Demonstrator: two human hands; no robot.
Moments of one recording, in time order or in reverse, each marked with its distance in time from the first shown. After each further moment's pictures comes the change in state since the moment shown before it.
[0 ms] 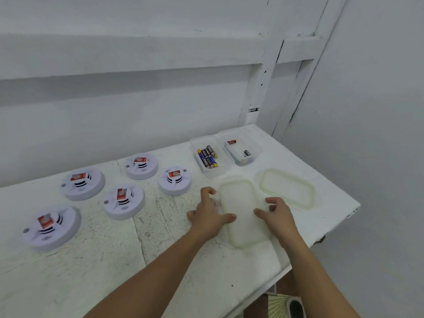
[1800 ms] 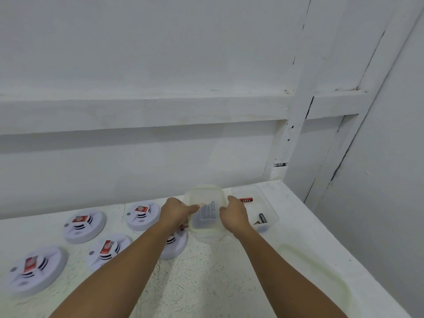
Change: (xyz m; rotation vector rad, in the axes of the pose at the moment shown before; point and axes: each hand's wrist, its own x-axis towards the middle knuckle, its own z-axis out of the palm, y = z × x) left_hand 0.148 0.041 -0.085 -0.202 0.368 -0.249; right_hand 0.137 -0.153 0.067 -0.204 -0.285 -0.403
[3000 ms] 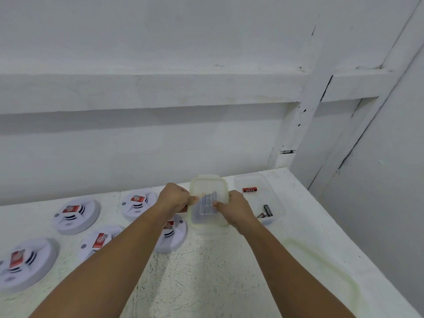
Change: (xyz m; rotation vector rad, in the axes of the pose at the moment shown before) left_hand 0.026 0.010 -0.001 -0.015 -0.070 -0.104; right_hand 0.014 0.010 0.008 0.125 -0.118 0.030
